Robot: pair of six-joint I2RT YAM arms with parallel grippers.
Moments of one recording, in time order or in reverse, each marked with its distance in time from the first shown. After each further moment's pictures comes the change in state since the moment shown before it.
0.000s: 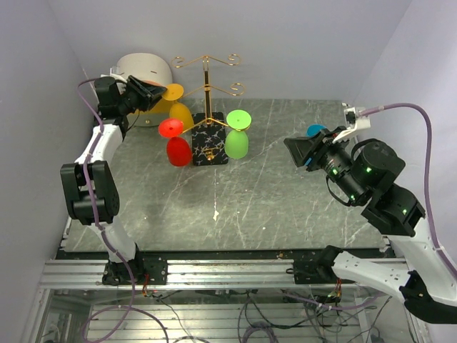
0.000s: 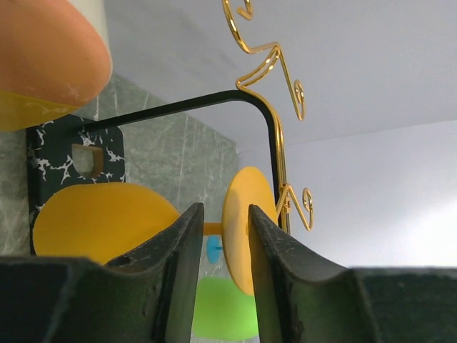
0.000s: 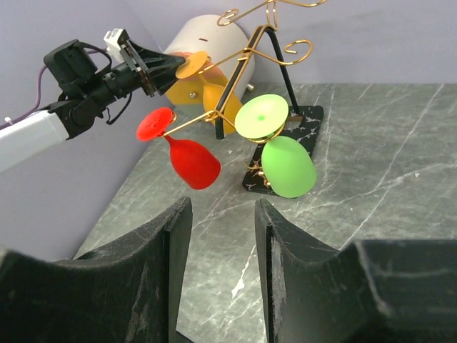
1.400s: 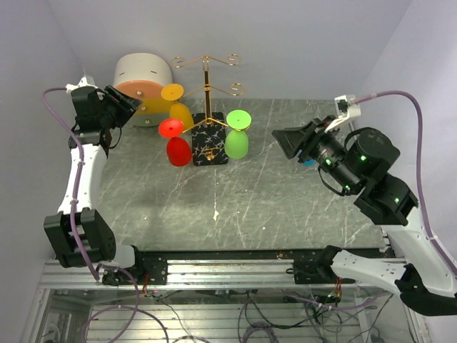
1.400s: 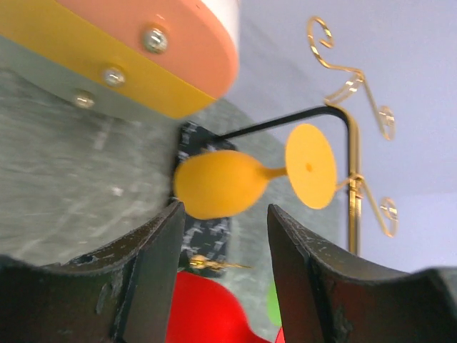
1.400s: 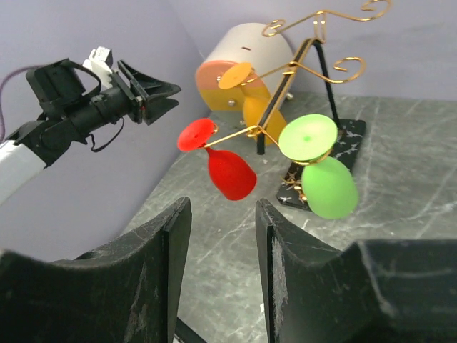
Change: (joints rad) left arm 0.064 -0.395 -0.091 -0.476 -0.401 0.353; right arm 0.000 0.110 0.084 0.080 -0.116 0.023
